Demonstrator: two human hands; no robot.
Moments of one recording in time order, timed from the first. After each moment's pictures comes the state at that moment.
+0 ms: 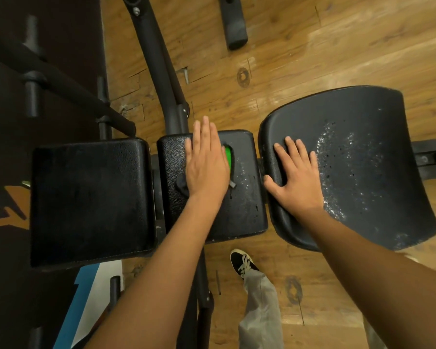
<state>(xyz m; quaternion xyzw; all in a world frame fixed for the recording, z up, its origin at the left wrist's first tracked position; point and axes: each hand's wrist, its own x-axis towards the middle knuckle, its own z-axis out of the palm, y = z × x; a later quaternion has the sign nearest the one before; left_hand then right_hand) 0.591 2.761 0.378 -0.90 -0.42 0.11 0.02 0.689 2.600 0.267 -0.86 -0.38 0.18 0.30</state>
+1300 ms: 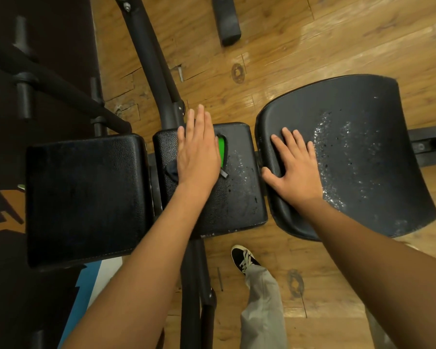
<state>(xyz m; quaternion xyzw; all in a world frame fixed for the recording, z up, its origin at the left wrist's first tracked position) 0.587 2.779 0.386 -0.92 -0.38 0.12 0.02 0.689 2.600 0.263 -0.86 -0.37 0.17 0.31</state>
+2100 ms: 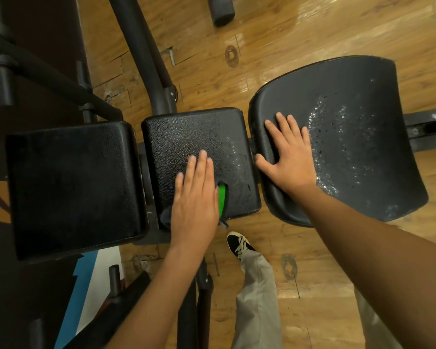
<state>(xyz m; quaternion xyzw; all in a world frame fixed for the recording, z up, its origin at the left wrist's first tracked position) 0.495 2.694 0.386 -0.93 -0.33 0.14 0.02 0.690 2.600 0.267 -0.86 -0.37 0.19 0.31</state>
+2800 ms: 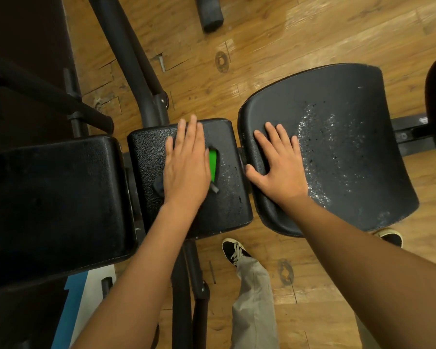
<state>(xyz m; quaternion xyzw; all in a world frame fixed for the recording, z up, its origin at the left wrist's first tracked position) 0.576 2.754 0.377 -0.93 -0.34 0.12 0.01 0.689 2.601 0.265 -0.85 -0.37 0.17 0.33</state>
